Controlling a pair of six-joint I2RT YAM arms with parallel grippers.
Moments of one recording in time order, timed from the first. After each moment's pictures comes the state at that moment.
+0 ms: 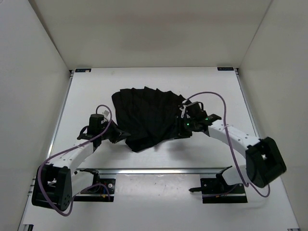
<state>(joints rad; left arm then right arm) -0.19 1.10 0.44 -0.11 0.50 -0.94 0.49 1.33 0.81 -0.43 -0.41 0.52</state>
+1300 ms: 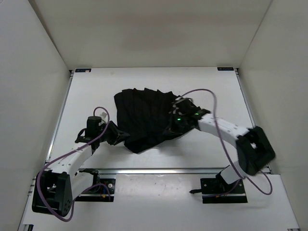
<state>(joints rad) -0.16 1.03 0.40 -0.14 0.51 -0.93 0.66 1.61 1.03 -0.44 -0.31 0.72</state>
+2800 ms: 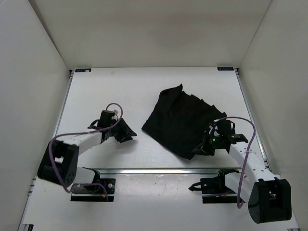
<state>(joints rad) -0.29 1.30 0.50 -0.09 0.42 -0.90 0.11 0.96 0.48 -0.67 -0.58 0.57</state>
